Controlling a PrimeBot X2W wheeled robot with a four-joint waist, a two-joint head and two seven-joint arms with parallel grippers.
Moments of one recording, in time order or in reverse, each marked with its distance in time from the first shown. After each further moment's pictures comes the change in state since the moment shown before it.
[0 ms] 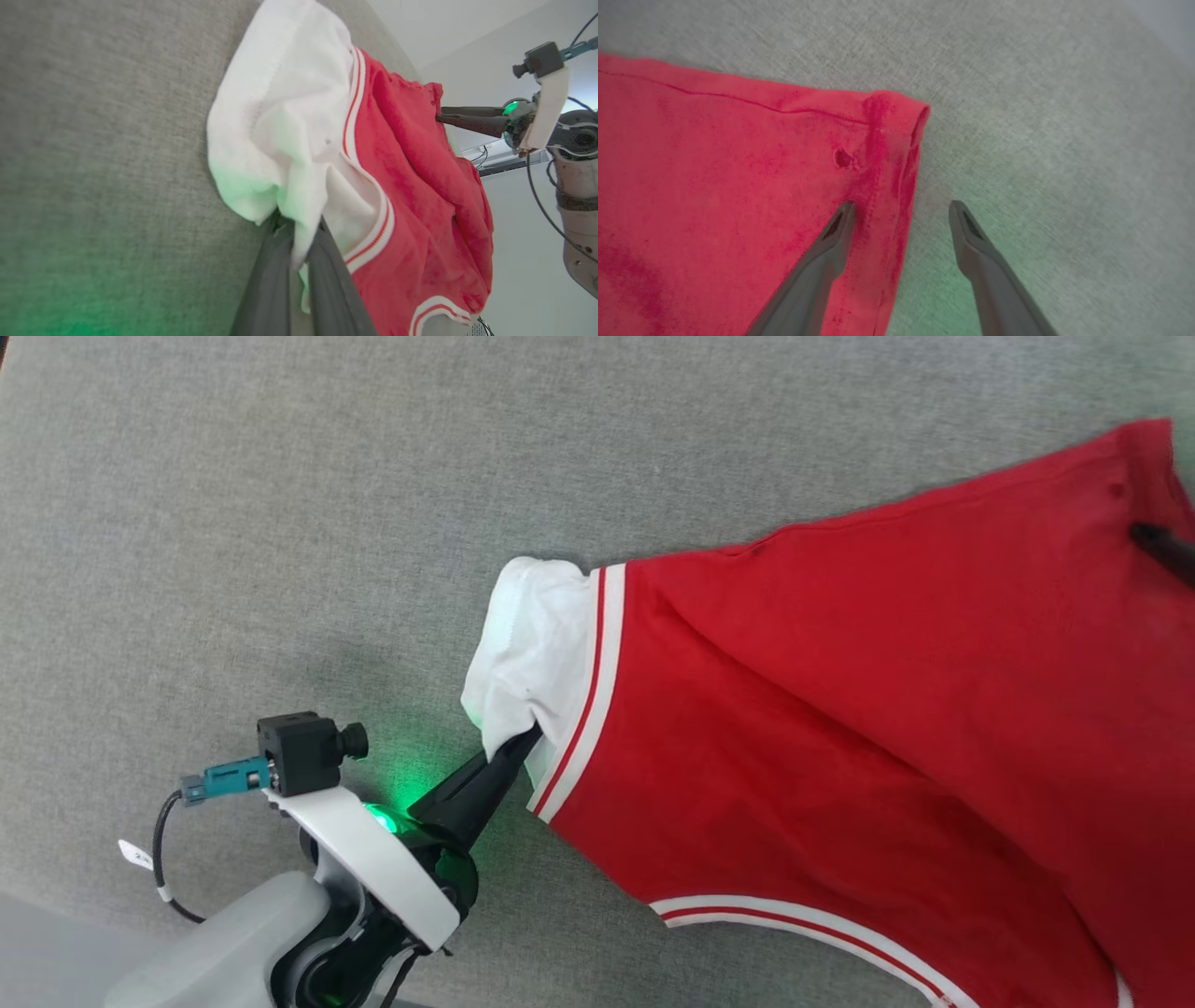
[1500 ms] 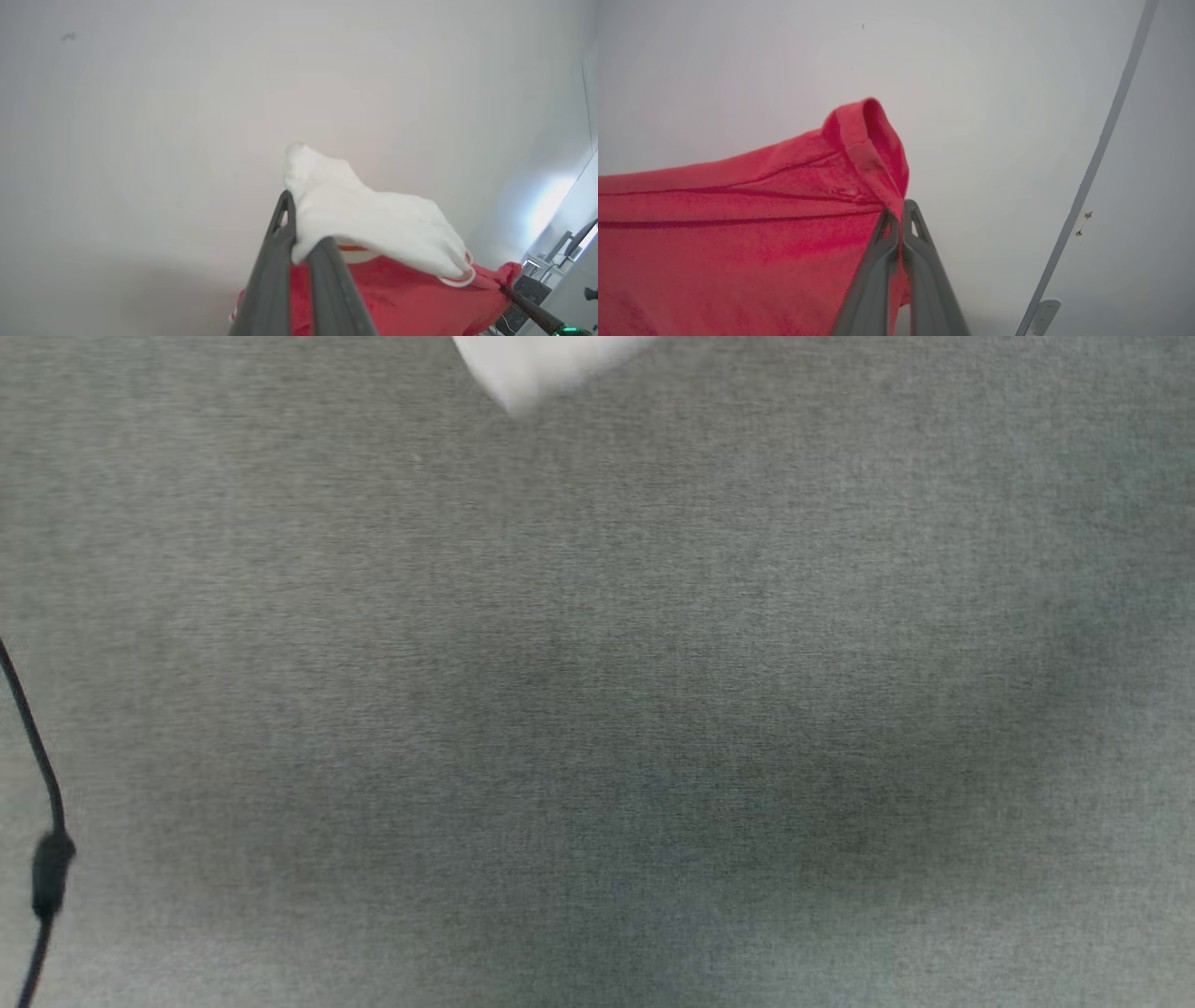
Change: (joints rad) left arm -1.150 -0.082 0.344 0.569 0.011 0.010 0.098; right arm -0.854 0.324 -0.259 0.670 -0.189 0.005 -0.737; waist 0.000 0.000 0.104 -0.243
